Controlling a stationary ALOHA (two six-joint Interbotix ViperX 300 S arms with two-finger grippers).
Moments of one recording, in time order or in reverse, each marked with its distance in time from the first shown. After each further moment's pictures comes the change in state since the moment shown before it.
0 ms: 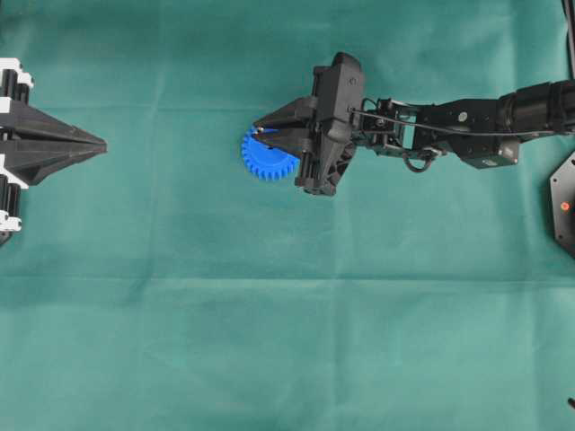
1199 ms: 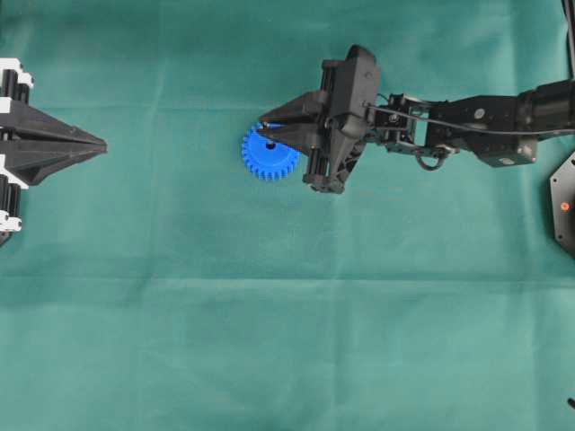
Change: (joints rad) left arm 0.000 0.000 0.000 0.000 0.003 -0.002; right arm 0.000 -0.063 0.031 -0.002 0.008 -0.002
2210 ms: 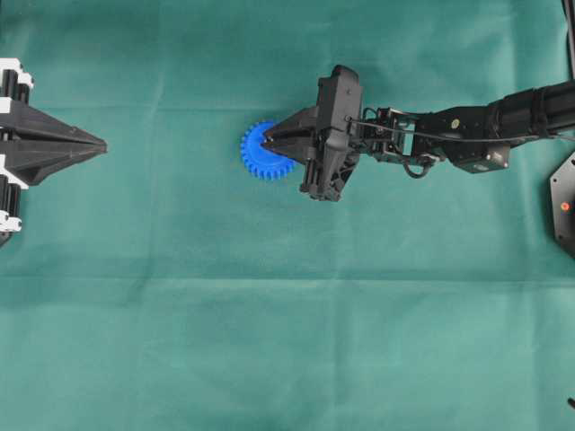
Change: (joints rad) left arm 0.000 -0.002 0.000 0.000 0.000 0.000; right arm -0.005 0.120 -0.005 0.003 -0.018 0.000
